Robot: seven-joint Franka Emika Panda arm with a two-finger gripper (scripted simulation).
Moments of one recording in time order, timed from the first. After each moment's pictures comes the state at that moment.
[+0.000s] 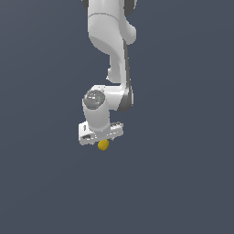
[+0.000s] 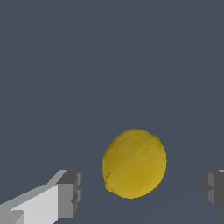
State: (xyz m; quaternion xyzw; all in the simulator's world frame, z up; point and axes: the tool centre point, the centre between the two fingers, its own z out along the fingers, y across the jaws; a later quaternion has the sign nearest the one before) arm 0.027 -0.071 0.067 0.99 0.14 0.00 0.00
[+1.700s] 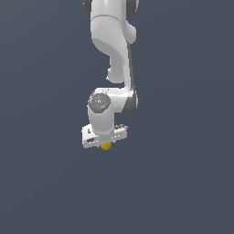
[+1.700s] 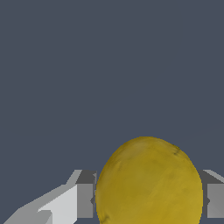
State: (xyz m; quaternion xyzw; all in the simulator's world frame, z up) arm 0.042 -0.054 0.067 0.99 0.14 0.00 0.00
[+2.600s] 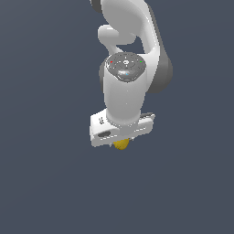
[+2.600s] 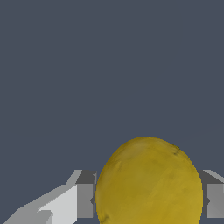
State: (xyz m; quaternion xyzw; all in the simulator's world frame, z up) arm 0.103 0.016 0.216 0.99 0.14 0.00 0.00
